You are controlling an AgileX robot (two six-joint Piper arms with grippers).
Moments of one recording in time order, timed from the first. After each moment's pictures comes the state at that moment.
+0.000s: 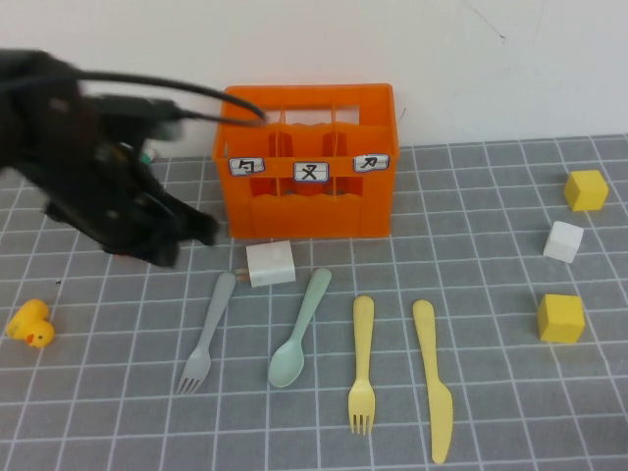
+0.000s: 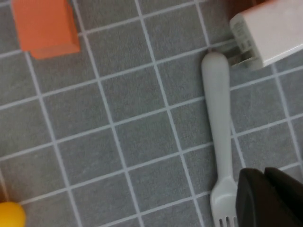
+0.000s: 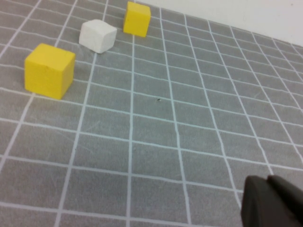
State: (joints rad) right arm -0.07 -0.01 0.03 -0.12 0.41 -0.17; left arm -0.28 1.62 -1.35 -0.08 0.98 -0.05
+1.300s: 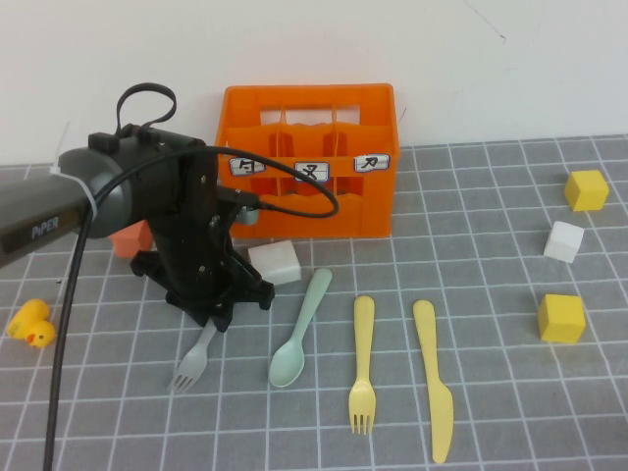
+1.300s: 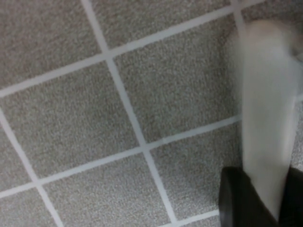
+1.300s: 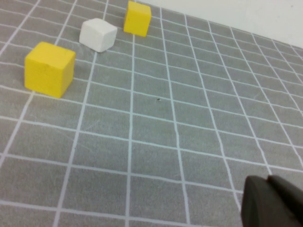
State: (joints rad) right arm -0.07 -0.01 0.03 -0.12 0.41 -0.18; left arm -0.38 1.97 -1.43 0.00 0.97 -0.12
